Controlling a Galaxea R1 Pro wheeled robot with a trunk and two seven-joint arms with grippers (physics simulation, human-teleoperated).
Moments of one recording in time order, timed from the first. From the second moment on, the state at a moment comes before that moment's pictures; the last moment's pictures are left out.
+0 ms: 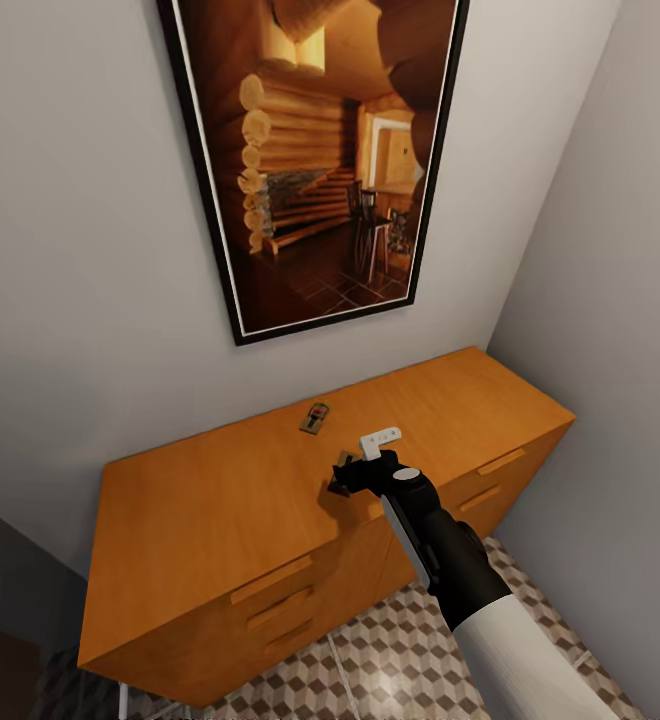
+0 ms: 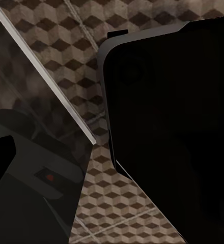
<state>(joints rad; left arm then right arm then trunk) -0.21 0.03 -0.20 0.08 0.07 -0.21 0.03 -0.68 0.14 0.32 -1.12 0.04 0.64 0.02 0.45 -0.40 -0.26</state>
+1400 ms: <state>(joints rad) -0.21 0.03 -0.20 0.08 0.07 -0.21 0.03 -0.68 0.14 0.32 -1.12 0.04 0.64 0.02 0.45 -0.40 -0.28</state>
